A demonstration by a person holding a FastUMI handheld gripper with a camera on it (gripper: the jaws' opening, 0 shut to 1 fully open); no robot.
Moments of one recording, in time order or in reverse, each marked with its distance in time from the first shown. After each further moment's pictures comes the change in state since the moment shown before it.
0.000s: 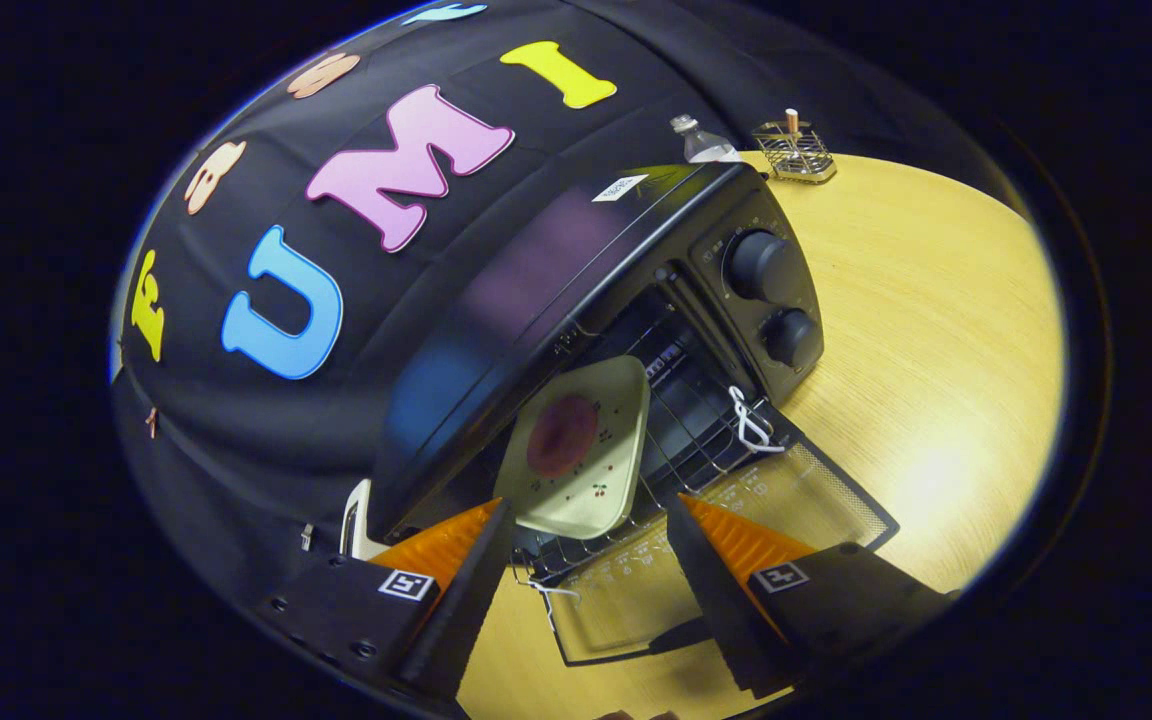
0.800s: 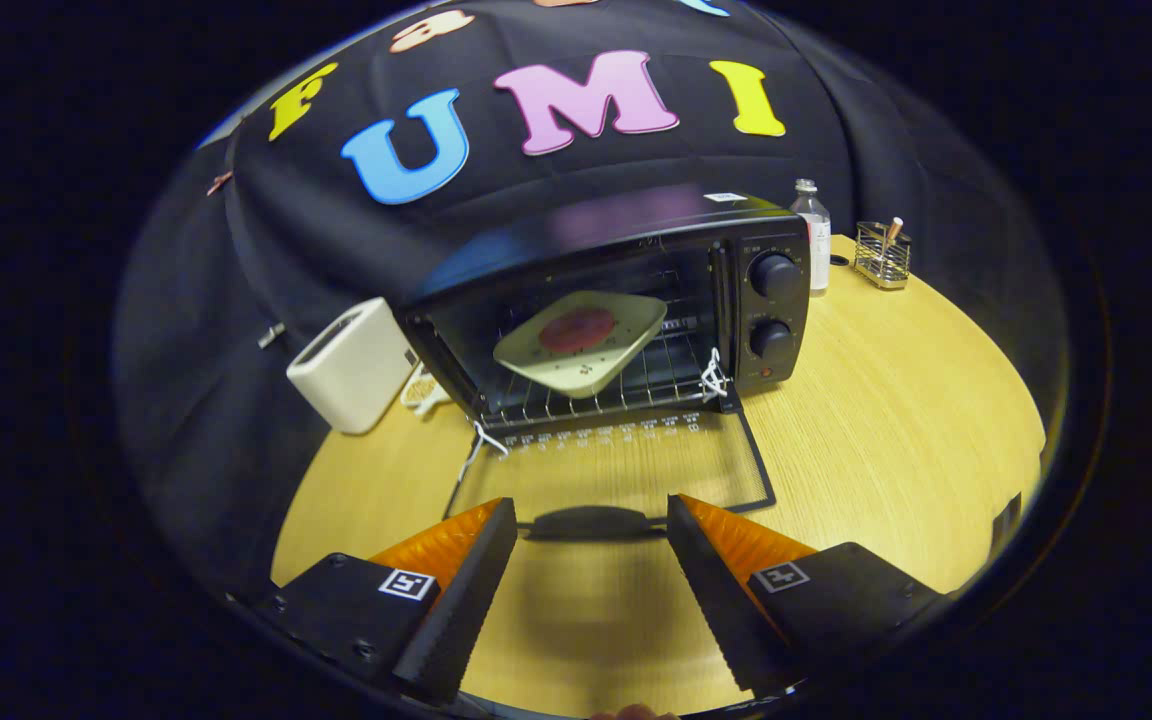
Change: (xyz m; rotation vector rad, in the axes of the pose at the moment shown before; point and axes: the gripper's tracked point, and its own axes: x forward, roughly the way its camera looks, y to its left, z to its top) arm -0.079 -0.059 -0.078 -0.627 0.096 -0.013
